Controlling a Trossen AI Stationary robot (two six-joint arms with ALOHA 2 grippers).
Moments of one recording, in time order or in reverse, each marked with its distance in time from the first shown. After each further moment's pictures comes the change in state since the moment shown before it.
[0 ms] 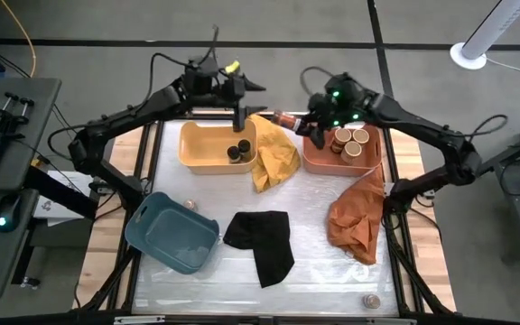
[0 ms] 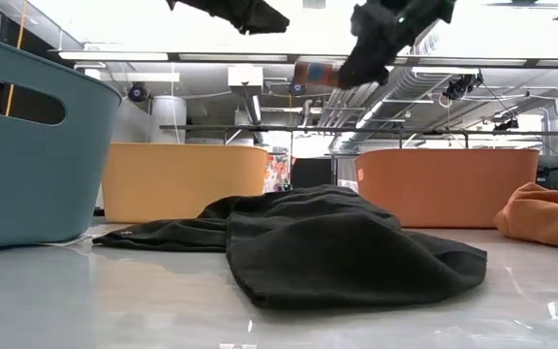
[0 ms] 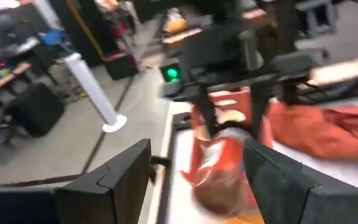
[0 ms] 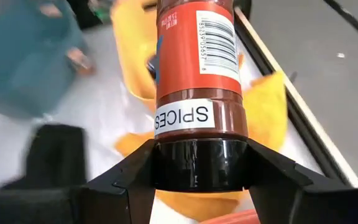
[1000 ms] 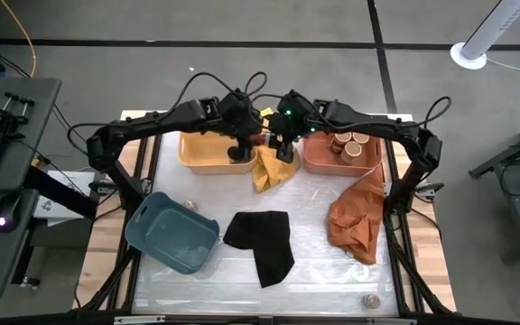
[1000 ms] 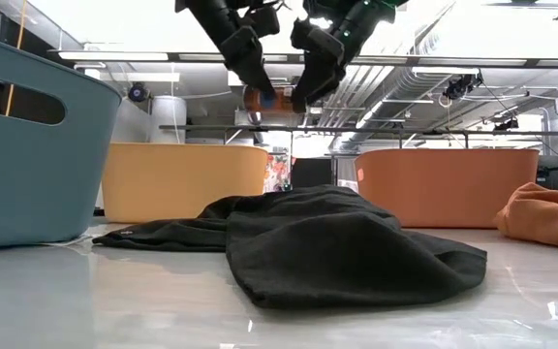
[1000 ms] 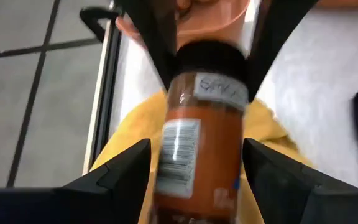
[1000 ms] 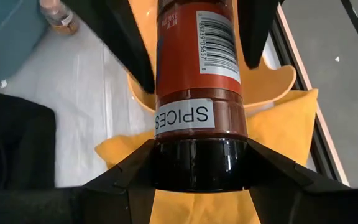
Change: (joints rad) left arm -0.147 0.143 0.052 -0.486 -0.303 -0.012; right arm 0.203 0.334 0.259 -0.059 0.205 -0.089
